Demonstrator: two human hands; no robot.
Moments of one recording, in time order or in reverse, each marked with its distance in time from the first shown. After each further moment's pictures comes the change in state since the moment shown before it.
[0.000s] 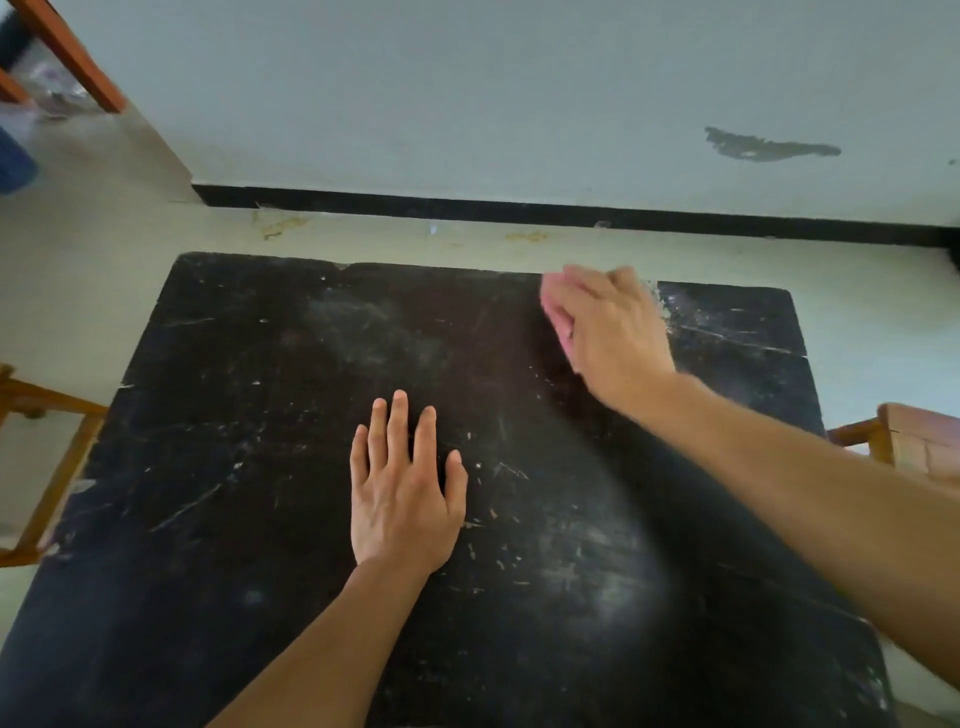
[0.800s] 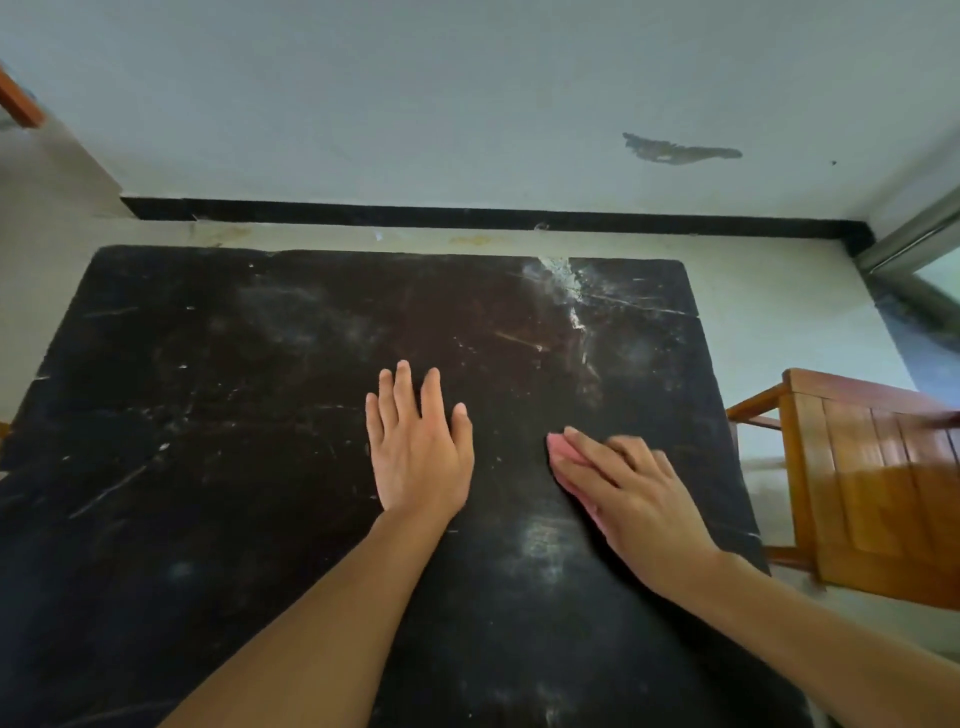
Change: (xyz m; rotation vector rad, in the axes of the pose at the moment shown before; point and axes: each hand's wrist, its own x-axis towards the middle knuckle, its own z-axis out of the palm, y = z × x) left_hand -0.010 0.080 -0.008 -0.191 0.007 0.016; right_hand -0.222 0.036 -0.016 -0.081 -0.095 -0.142
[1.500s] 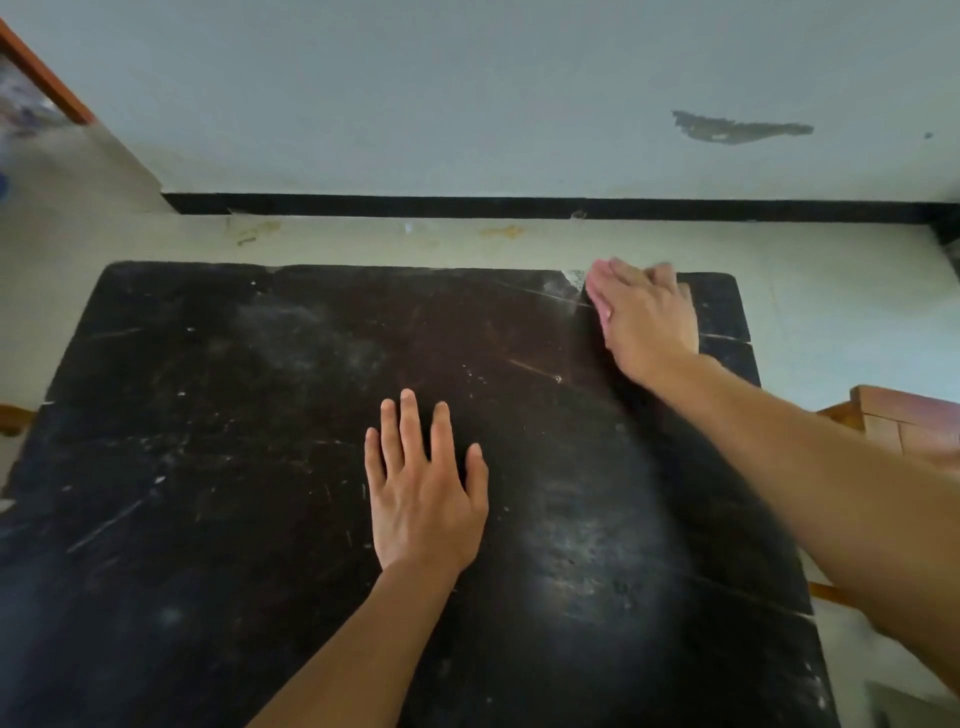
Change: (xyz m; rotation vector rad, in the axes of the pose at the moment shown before) left_hand 0.005 0.003 0.020 0.177 0.026 -0.049; right_hand 0.190 0.093 0.008 -0.044 -0.002 0.310
